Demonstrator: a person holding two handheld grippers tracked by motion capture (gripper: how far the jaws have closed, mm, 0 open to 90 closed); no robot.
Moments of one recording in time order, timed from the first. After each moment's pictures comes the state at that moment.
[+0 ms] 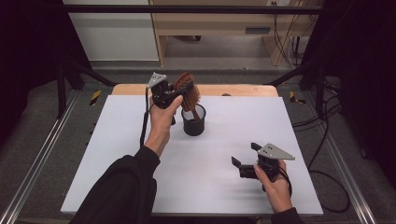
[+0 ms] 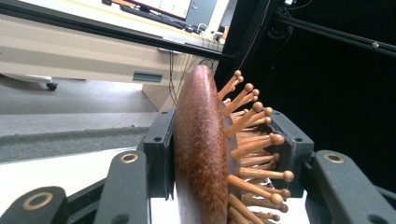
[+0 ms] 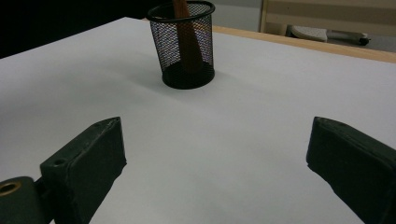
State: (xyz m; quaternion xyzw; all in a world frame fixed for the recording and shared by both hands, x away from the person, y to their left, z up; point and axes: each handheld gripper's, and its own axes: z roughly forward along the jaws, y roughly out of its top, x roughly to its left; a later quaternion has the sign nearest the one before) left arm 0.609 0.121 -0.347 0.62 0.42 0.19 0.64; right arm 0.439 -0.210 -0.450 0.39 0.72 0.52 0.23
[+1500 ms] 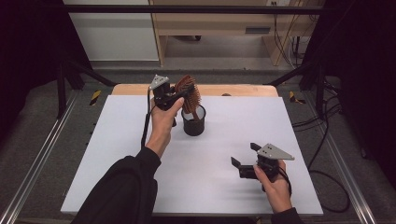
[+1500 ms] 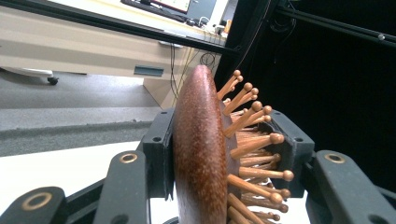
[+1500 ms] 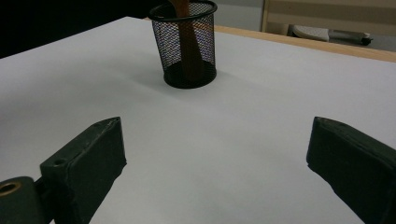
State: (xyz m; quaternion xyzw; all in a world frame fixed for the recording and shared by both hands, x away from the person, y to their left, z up) left arm 0.611 0.119 -0.356 0.62 0.42 0.18 0.63; right arm 0.439 -0.209 -0.450 0.39 0.72 0.52 0.23
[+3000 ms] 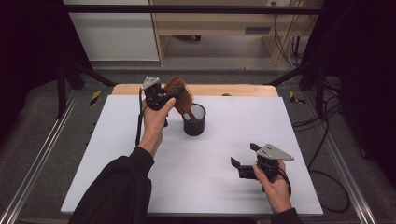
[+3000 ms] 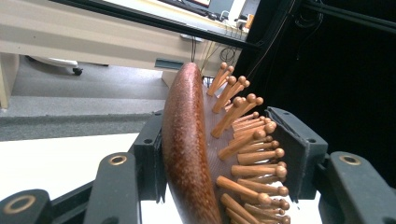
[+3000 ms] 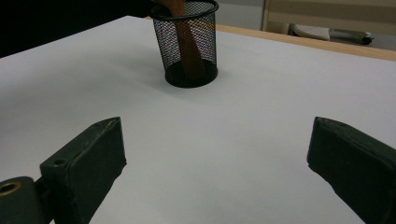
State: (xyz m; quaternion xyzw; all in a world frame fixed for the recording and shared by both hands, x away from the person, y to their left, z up) left arm 0.620 0.147 -0.367 0.62 0.45 0.20 0.61; right arm 0.438 -0.208 -0.451 0.39 0.72 0.52 0.23
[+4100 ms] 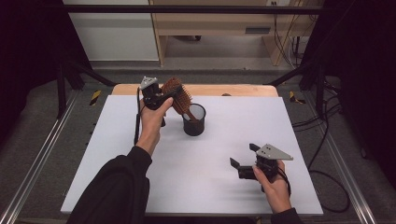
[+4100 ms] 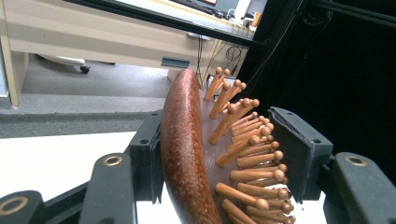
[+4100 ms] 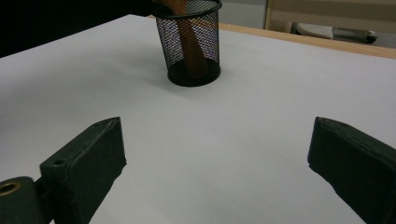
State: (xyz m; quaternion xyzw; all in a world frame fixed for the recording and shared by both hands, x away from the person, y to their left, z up) left arm 0.624 0.154 -0.370 0.62 0.46 0.20 0.60; right arm 0.438 -0.207 -0.451 0.39 0.73 0.52 0.22
